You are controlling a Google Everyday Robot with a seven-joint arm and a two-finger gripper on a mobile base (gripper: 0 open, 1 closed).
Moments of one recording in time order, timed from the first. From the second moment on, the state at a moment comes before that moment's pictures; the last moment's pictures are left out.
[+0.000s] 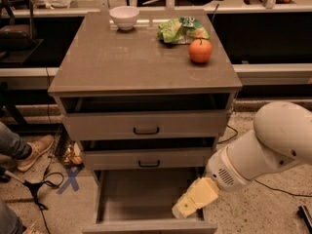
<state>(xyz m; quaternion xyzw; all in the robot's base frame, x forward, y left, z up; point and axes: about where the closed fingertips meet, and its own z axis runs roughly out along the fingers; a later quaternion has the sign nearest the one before) 0.352 -0.092 0.720 -0.38 0.88 0.26 0.11</state>
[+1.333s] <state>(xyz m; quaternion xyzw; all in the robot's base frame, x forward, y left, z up) 0.358 -0.081 0.495 -0.30 0.91 0.27 -0.03</state>
